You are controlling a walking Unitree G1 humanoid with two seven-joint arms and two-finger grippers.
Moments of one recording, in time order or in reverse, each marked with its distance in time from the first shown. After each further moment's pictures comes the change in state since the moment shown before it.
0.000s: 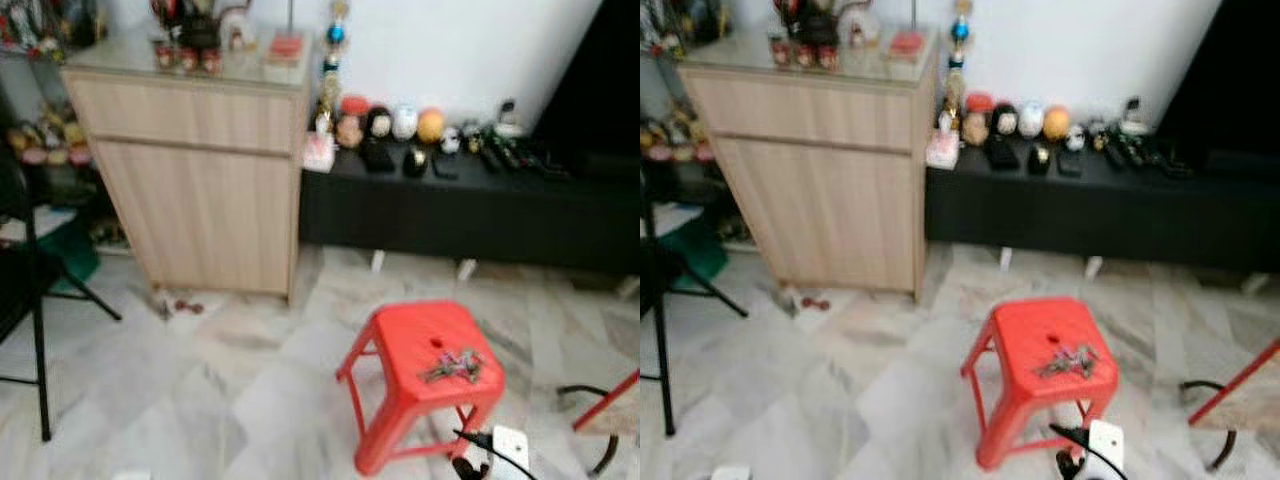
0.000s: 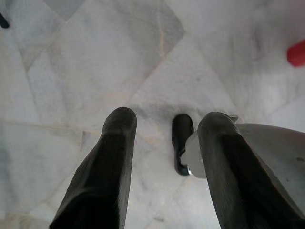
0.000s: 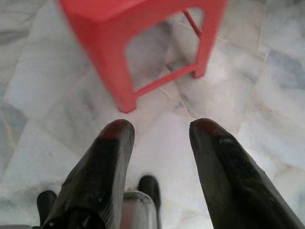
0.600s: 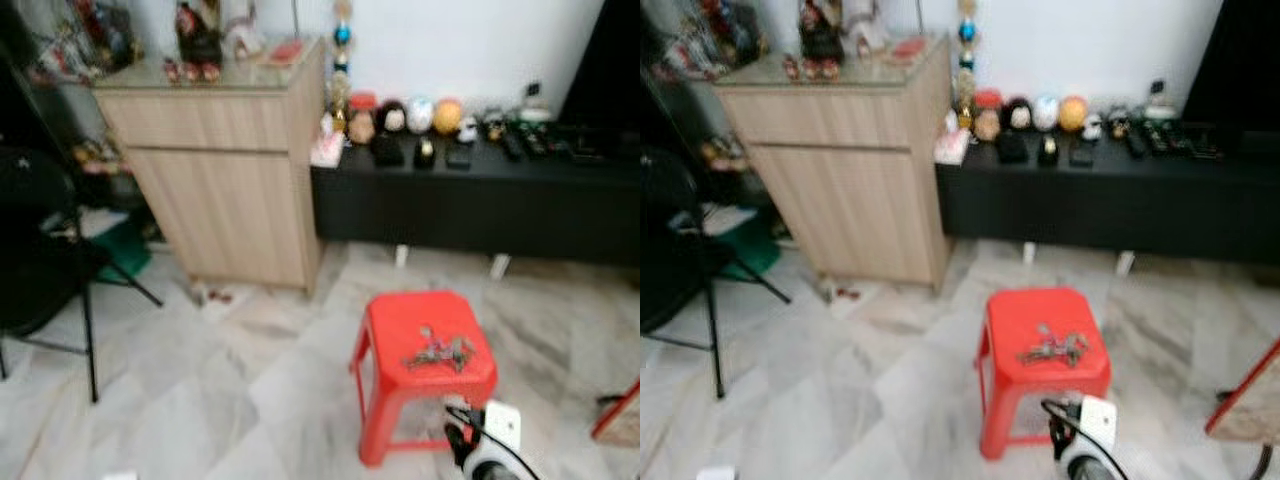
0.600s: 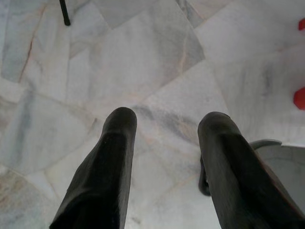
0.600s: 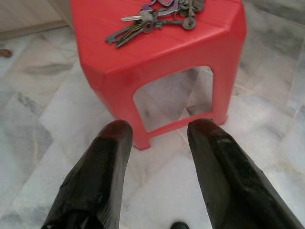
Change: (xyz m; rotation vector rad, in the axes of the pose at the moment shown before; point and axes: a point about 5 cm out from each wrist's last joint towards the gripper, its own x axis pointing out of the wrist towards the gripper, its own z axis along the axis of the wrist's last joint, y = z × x) left arm -0.007 0.004 0.002 -0.077 -0.156 0.047; right arm 0.002 0.020 0.020 -0.002 -0.188 0.034
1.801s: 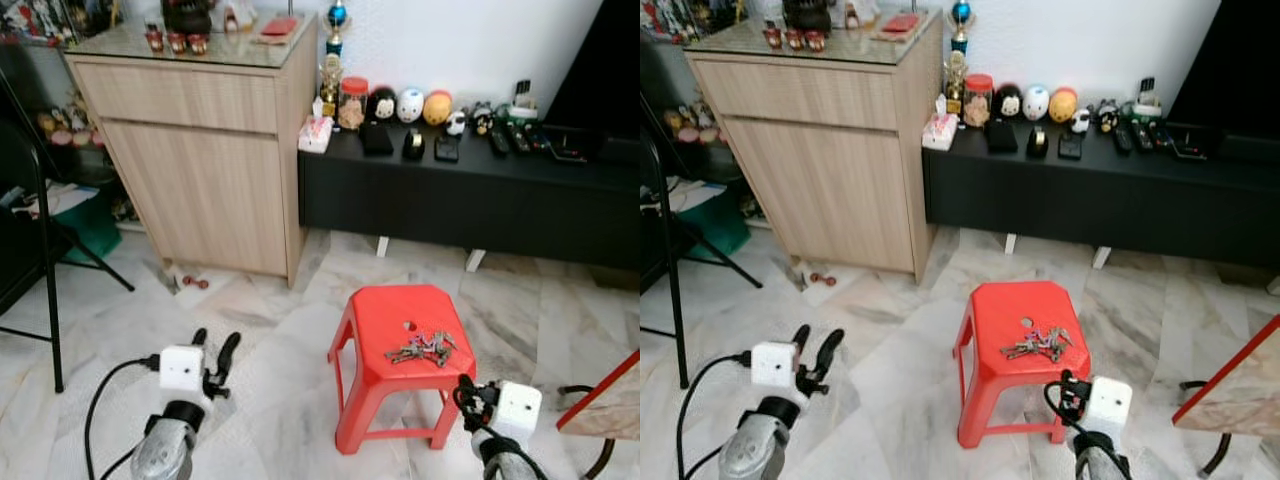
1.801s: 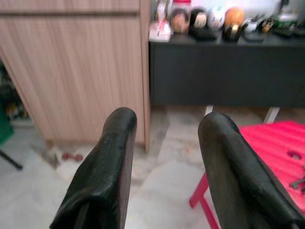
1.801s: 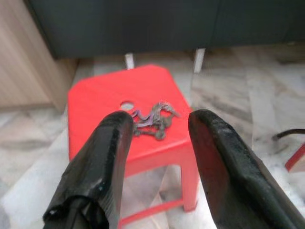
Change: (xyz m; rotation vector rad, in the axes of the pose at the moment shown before) left arm -0.021 -0.087 0.160 0.070 -0.824 -0.289; right arm -0.016 0.007 0.040 -0.068 -0.425 -0.012
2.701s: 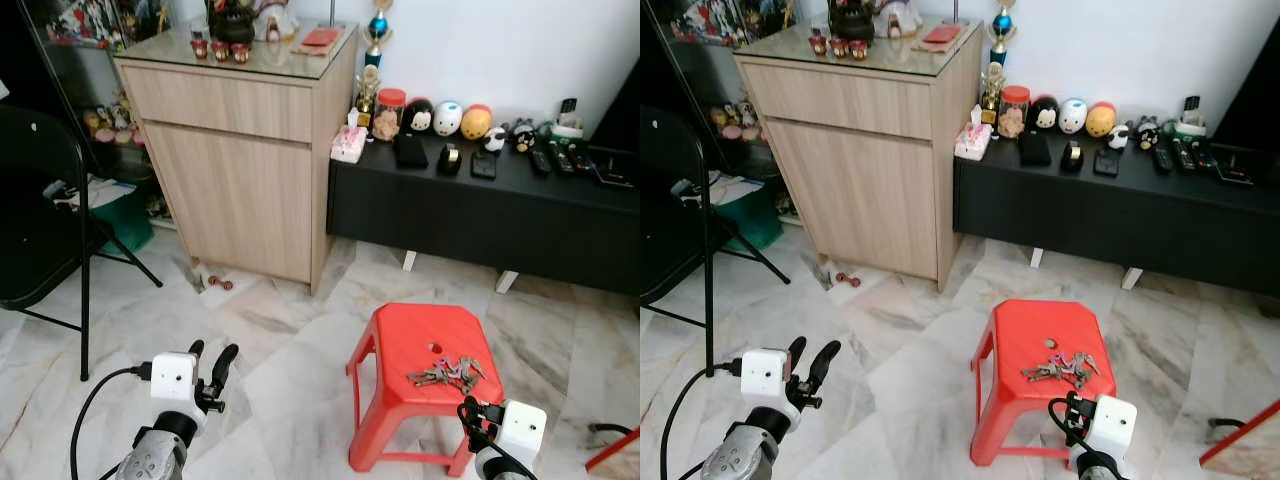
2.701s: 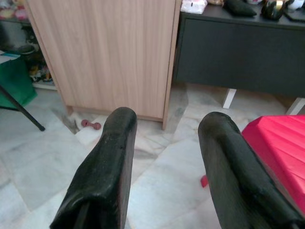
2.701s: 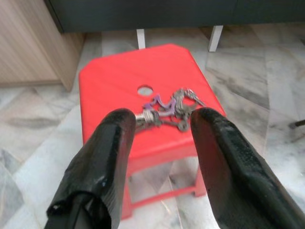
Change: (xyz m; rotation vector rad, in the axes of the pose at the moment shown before) left arm -0.008 0.003 0.000 -0.043 0.129 -0.001; right arm -0.007 -0.004 -0.015 0.025 0.091 -0.050
